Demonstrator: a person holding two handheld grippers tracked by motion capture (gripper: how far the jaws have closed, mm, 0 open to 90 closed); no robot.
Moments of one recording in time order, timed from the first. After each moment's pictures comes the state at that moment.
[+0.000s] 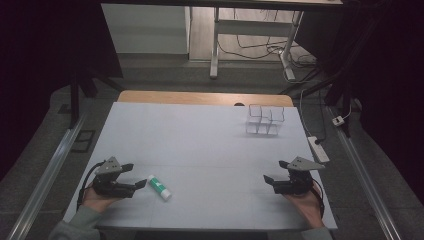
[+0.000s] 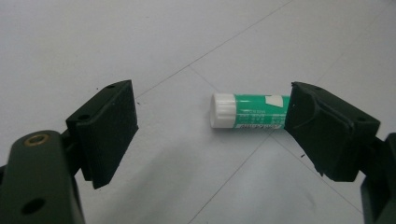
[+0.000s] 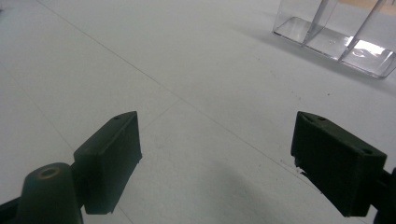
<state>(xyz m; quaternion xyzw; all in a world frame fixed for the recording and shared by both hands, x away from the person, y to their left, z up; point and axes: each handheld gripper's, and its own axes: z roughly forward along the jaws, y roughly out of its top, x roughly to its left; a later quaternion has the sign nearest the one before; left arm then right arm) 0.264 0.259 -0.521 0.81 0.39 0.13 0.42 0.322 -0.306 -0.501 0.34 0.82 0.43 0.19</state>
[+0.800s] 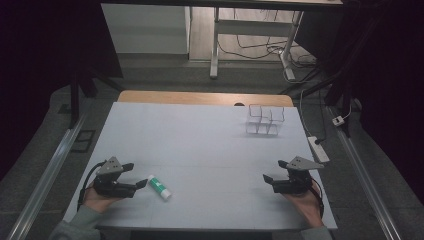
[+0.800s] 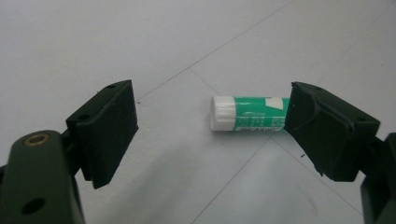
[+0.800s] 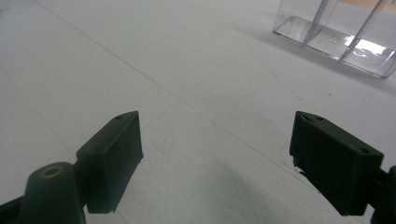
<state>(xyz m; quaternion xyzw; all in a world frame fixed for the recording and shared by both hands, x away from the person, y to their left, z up) 0.264 0.257 -0.521 0.81 0.39 0.14 0.42 0.325 -0.305 -0.503 0.34 0.82 0.43 0.19</state>
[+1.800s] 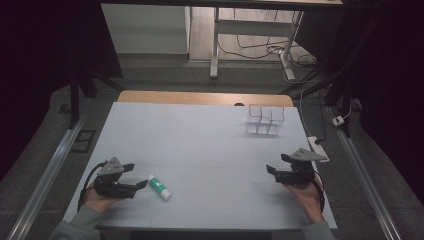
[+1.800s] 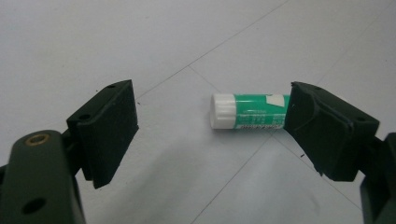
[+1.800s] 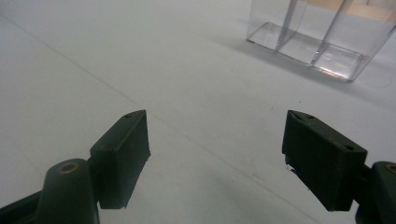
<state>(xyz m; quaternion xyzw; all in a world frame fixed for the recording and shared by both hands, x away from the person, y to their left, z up) 0.264 0.256 -0.522 0.81 0.39 0.14 0.42 0.344 -0.309 -0.487 0.38 0.80 0.43 0.20</state>
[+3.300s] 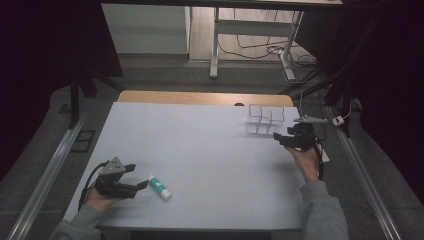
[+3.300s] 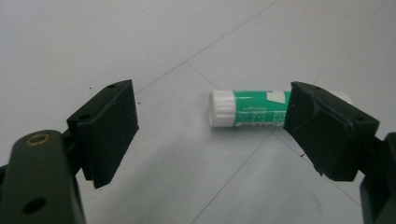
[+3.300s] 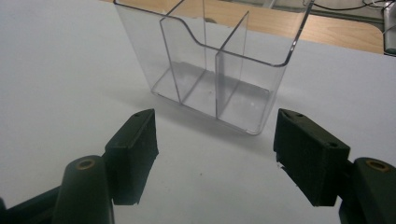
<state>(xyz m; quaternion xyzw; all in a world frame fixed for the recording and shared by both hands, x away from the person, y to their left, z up) 0.266 0.254 -0.525 0.82 0.38 0.13 0.41 0.446 -0.323 -0.461 0.47 0.77 0.39 0.21</state>
